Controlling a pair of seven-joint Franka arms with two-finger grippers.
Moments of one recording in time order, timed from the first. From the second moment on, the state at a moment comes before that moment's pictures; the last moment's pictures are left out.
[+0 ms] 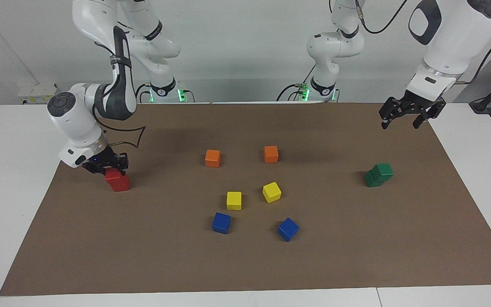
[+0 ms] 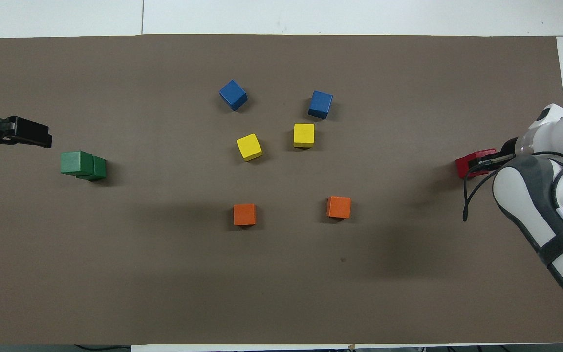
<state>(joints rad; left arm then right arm) 0.01 0.02 -0.06 -1.59 0.01 1.64 0.03 -0.12 0.14 -0.01 -2.10 0.01 2.24 -0.29</state>
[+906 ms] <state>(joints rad) 0.01 0.02 -0.06 -1.59 0.01 1.61 0.03 -0.12 0.14 -0.01 -2.10 0.01 2.24 -0.29</state>
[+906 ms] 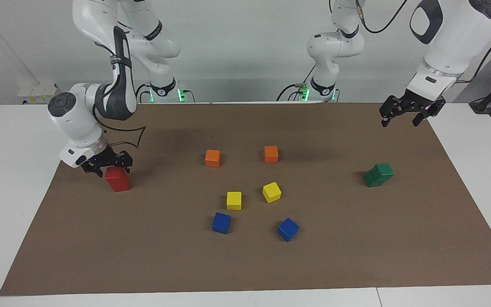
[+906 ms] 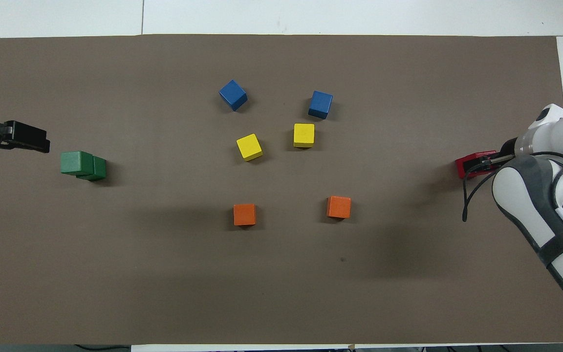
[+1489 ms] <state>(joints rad) 0.01 0.02 -0.06 -1.59 0.01 1.61 0.03 -0.09 0.05 0.03 -1.92 0.01 2.04 -0.17</state>
